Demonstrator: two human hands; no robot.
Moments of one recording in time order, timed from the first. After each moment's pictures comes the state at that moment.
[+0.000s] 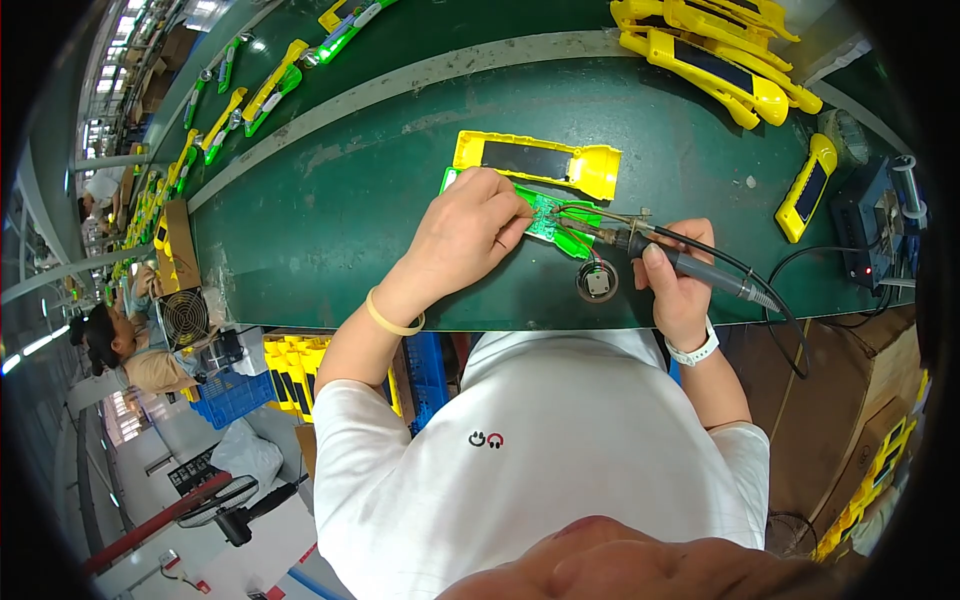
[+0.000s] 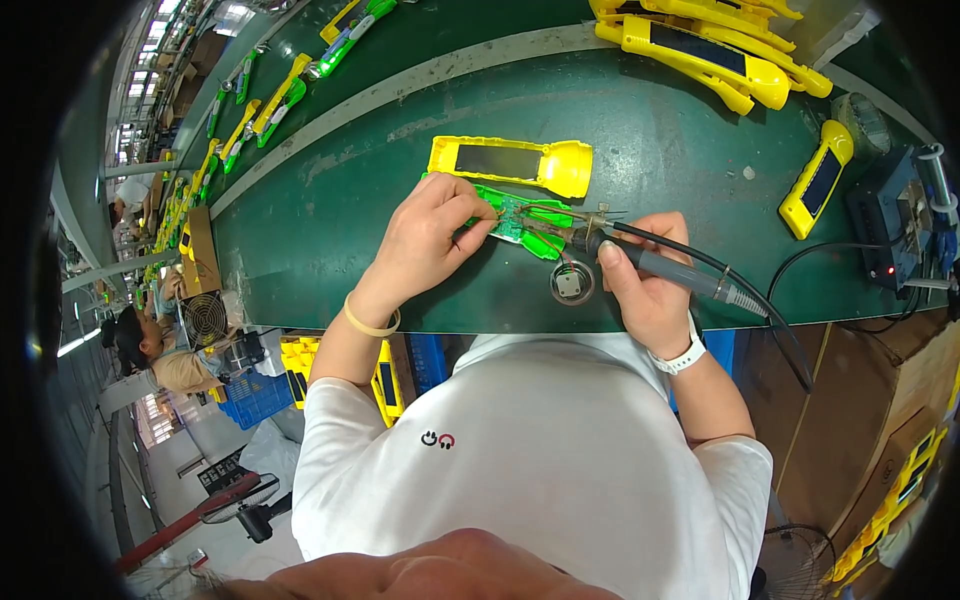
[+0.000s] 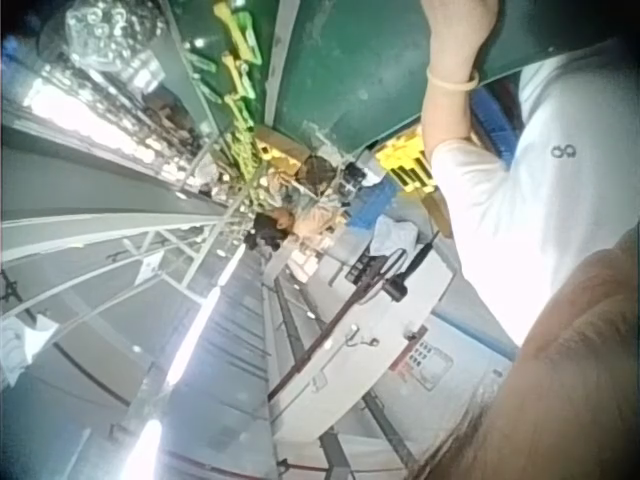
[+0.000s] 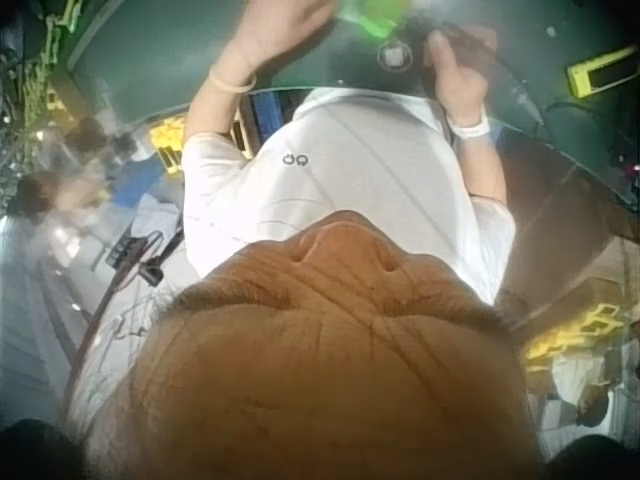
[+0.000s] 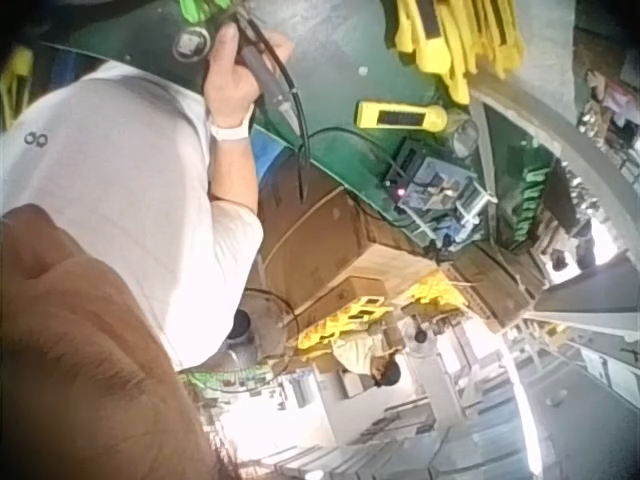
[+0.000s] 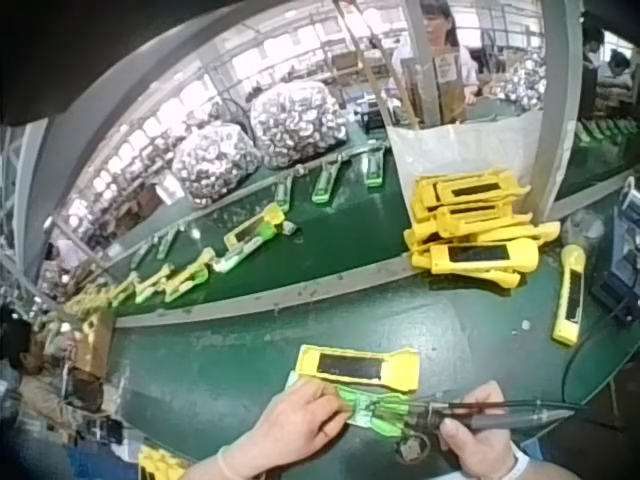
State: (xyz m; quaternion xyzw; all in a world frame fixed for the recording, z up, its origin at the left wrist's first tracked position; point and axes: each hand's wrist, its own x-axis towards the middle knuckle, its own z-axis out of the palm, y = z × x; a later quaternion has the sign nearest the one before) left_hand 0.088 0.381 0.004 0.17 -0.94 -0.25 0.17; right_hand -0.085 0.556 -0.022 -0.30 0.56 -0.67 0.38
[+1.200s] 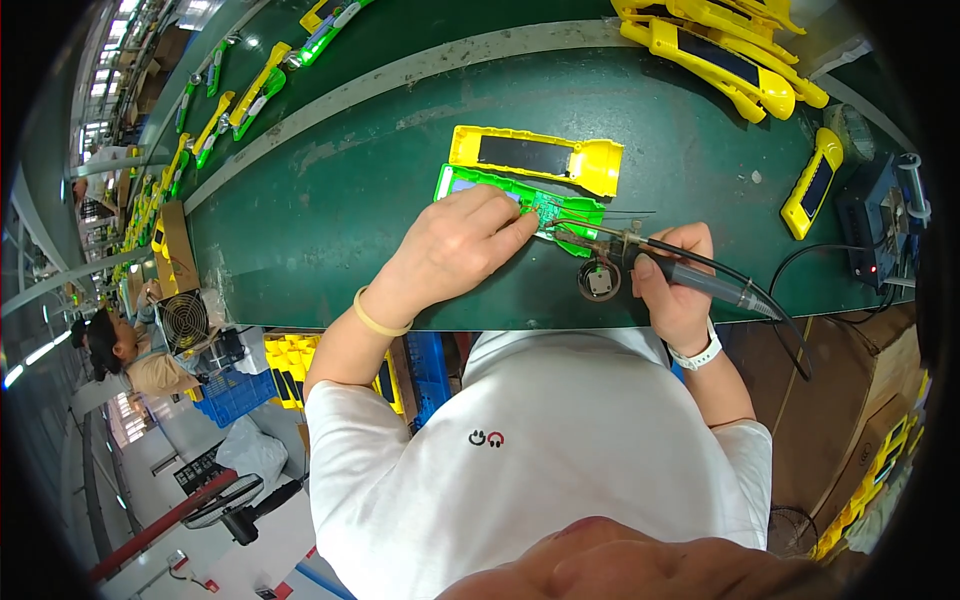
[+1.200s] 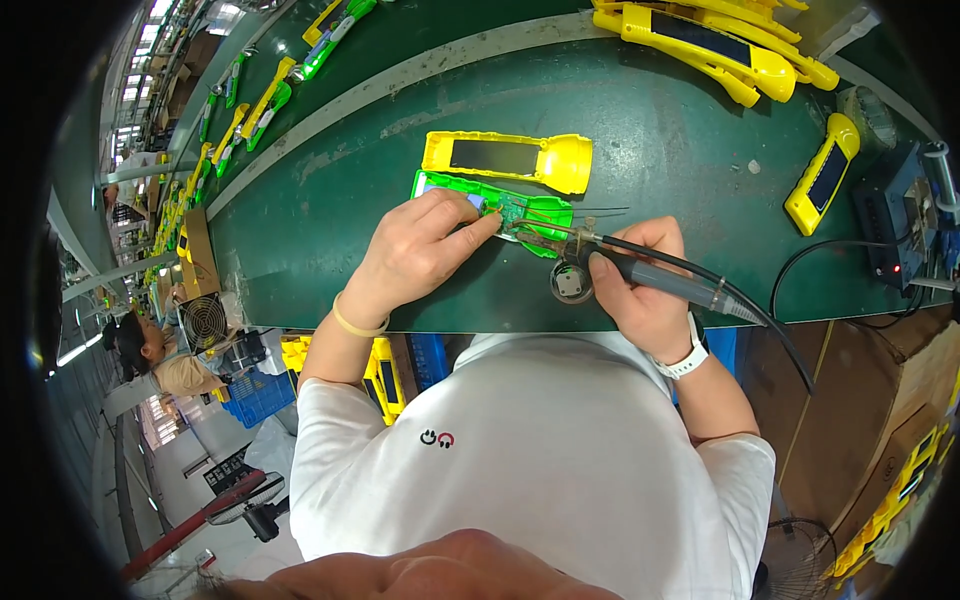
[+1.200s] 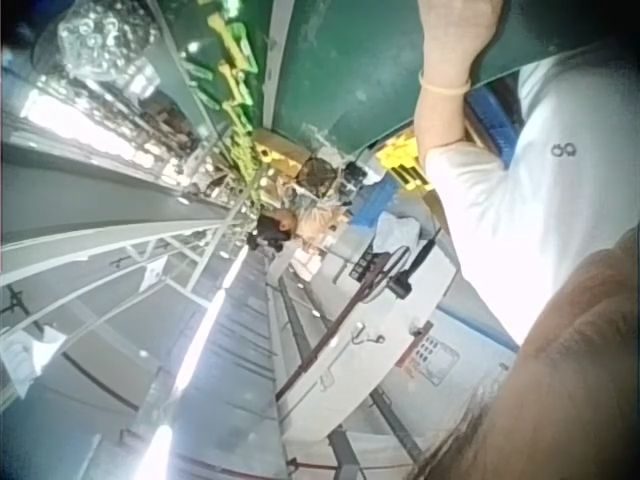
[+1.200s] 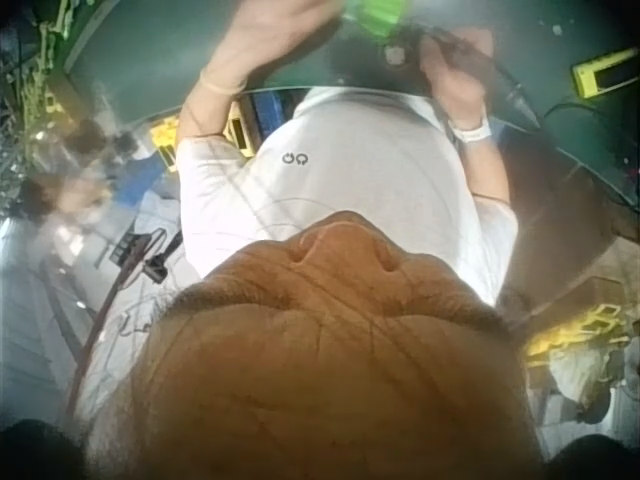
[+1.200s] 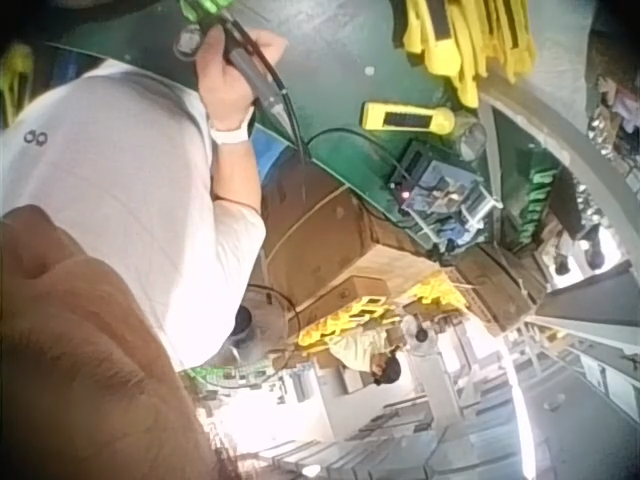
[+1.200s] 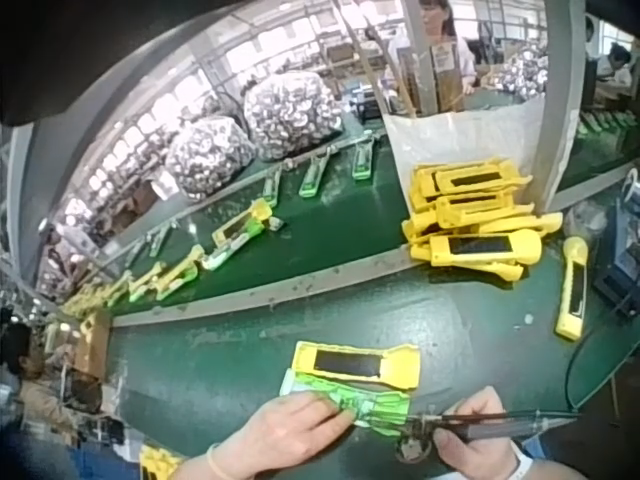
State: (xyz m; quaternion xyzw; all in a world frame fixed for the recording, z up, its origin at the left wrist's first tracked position) left_hand 0.094 0.377 0.006 0.03 -0.98 -0.10 0.16; right_hand -0.084 0.558 -0.029 -0.35 0.59 -0.64 0.34
